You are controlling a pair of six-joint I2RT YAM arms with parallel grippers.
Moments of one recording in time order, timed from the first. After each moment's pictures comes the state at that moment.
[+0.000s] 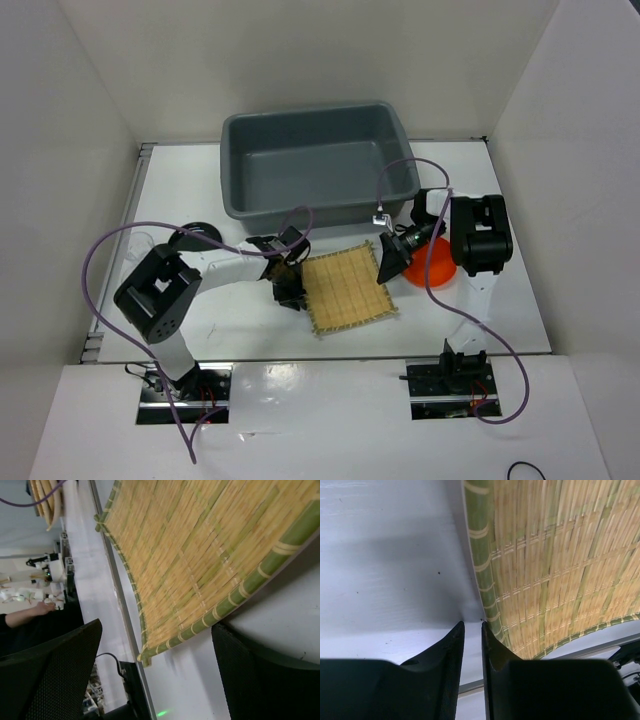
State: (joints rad) left arm -0.71 1.71 0.97 -0.53 0.17 -0.87; right arm 0.06 2.14 1.34 -1.30 -0.97 -0.95
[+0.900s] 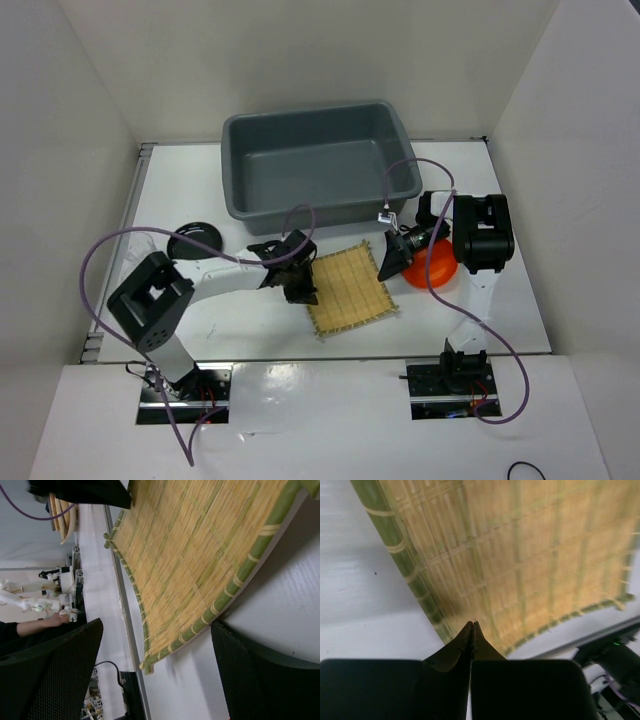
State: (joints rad) left arm -0.78 1.63 0.94 -0.38 0.13 -1.01; right arm 0.02 2.18 1.33 -1.32 -1.06 -1.01
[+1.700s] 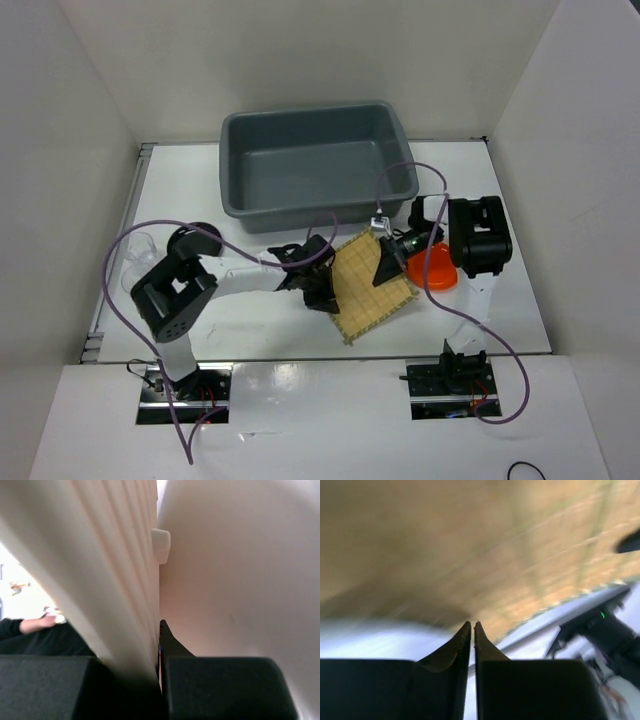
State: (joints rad) left arm -0.86 1.79 1.01 -0.27 0.31 -1.03; right arm 0.10 2.14 1.27 -1.26 -1.11 -0.96
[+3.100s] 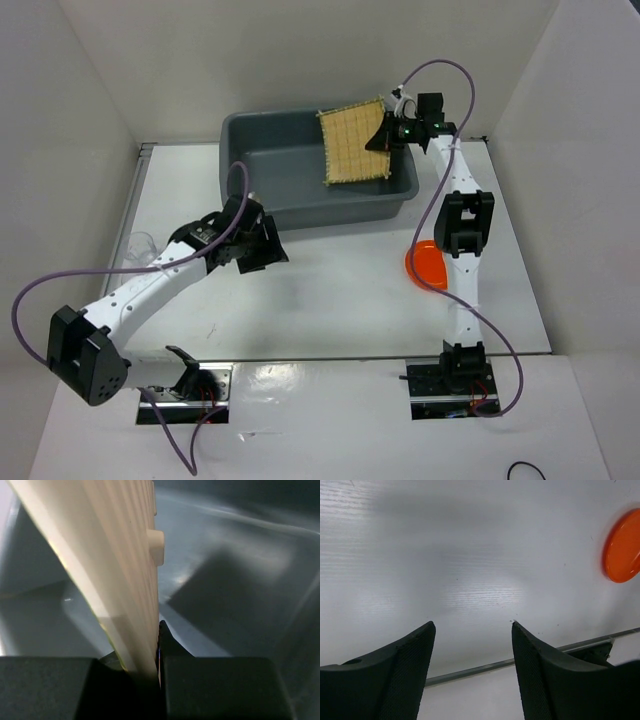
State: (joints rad) left arm -0.55 1.27 1.05 -0.72 0.00 -0.82; right arm 0.05 2.50 2.42 -0.55 -0.82 0.15
